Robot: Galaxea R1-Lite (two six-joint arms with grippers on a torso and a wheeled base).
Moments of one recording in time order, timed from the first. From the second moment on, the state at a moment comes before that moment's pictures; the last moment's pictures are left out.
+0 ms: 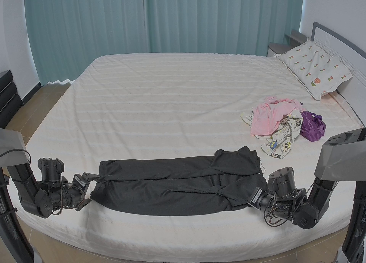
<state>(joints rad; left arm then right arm) 0.09 2.08 -0.33 -1.04 -0.27 -1.04 0.48 2.20 -0.42 -1.04 -0.14 0.98</state>
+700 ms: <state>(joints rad) 0.09 2.08 -0.33 -1.04 -0.27 -1.04 0.47 2.20 -0.39 -1.03 -0.14 0.92</state>
